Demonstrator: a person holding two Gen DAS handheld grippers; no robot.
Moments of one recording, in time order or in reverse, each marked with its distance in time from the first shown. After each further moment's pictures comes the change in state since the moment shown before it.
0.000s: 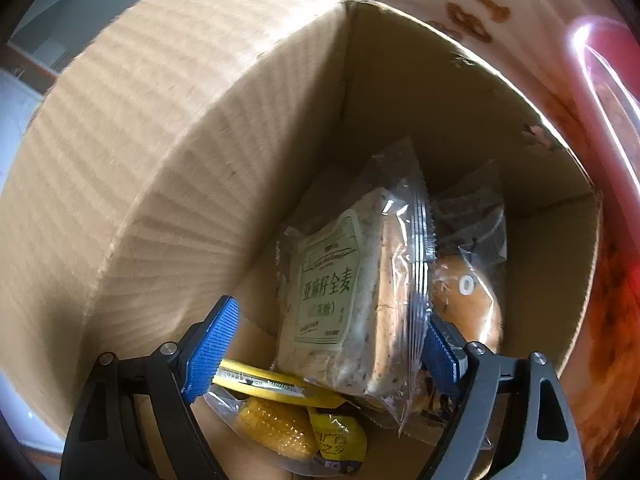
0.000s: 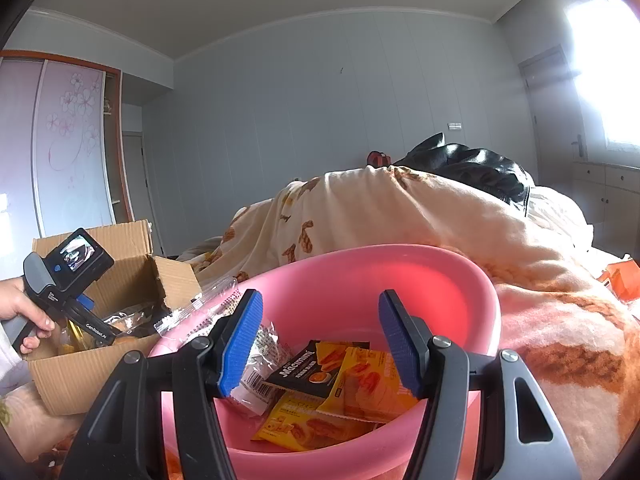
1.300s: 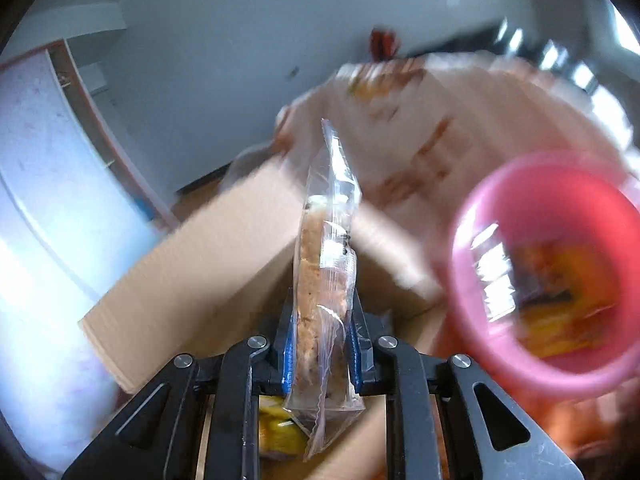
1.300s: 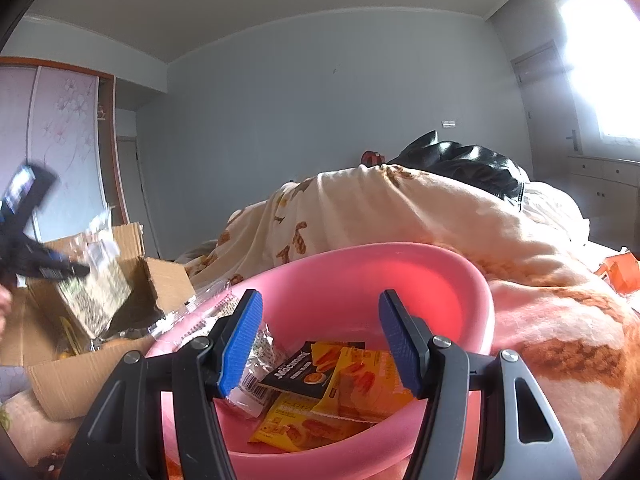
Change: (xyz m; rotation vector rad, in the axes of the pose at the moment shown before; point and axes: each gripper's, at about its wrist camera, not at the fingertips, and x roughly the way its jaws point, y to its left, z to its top) left arm -0.165 -0.023 -0.023 -0.134 -0.481 -0.117; right arm -0.001 -0.010 0.000 0.030 -0.018 -0.018
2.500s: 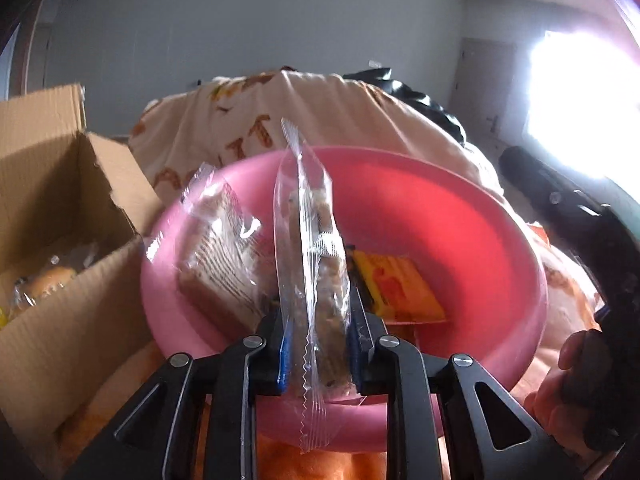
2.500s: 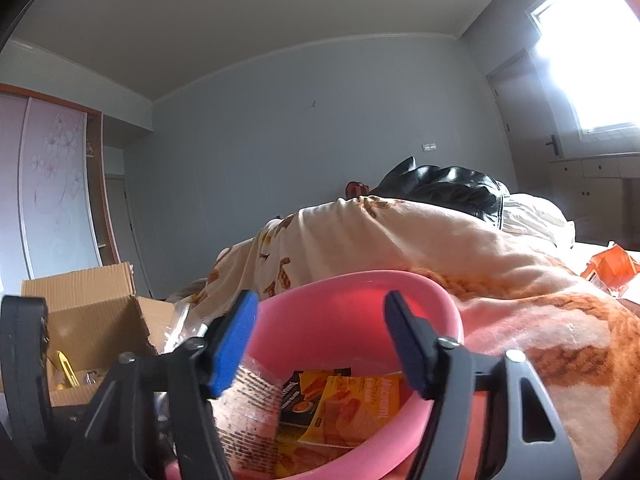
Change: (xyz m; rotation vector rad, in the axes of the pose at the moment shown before) left arm 0.009 -0.132 -0.095 -0.215 -0.121 -0.517; right arm -0.013 -0.014 0.000 0.058 -0.125 -0.038
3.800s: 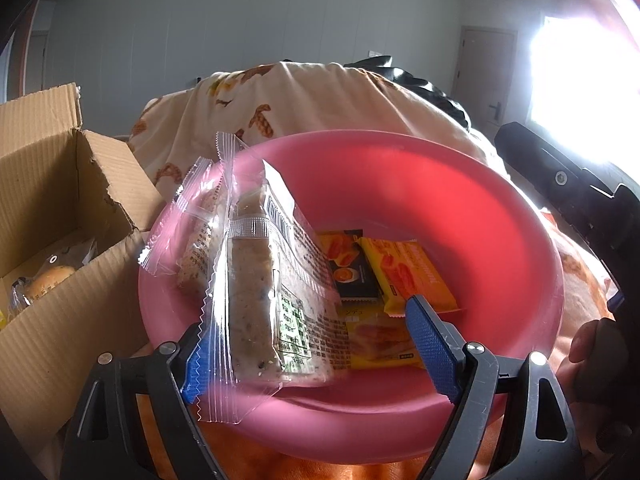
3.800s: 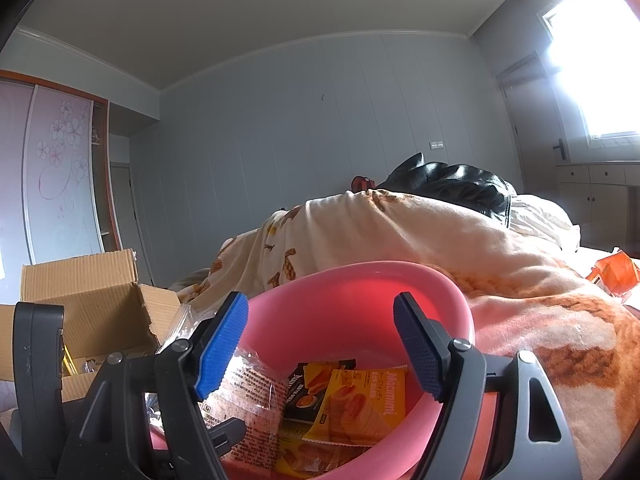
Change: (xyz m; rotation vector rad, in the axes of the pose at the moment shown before) left arm 0.007 -0.002 0.000 0.045 0.020 0.034; right arm 0.005 0.005 -0.003 -0.029 0.024 0.009
